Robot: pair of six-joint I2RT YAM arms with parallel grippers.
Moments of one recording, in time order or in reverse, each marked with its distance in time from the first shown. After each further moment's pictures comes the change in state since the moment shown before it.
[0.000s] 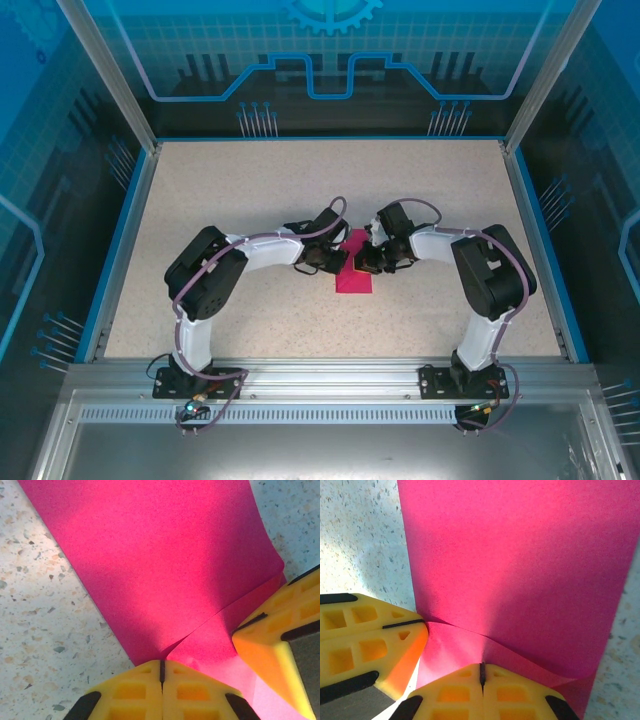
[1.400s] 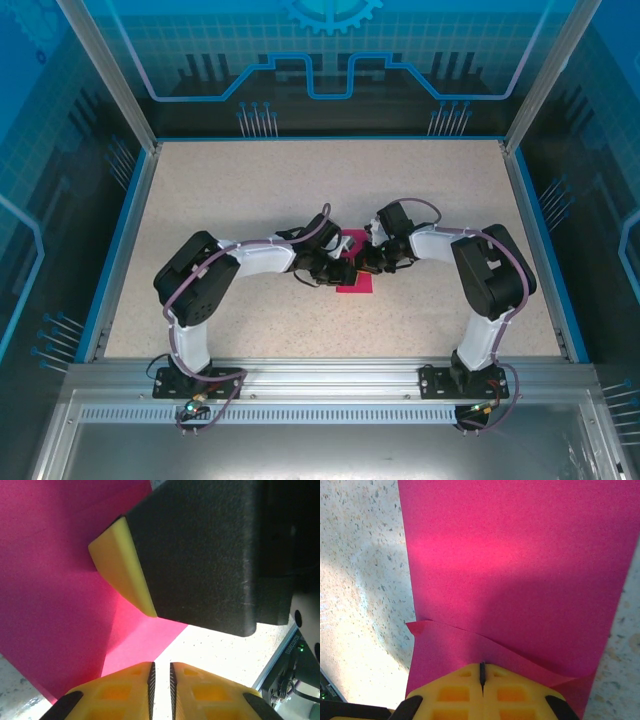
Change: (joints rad) left arm 0.000 -0.072 -0.126 0.127 0.438 -0.267; right arm 0.000 0.002 0.007 -0.015 0.003 -0.010
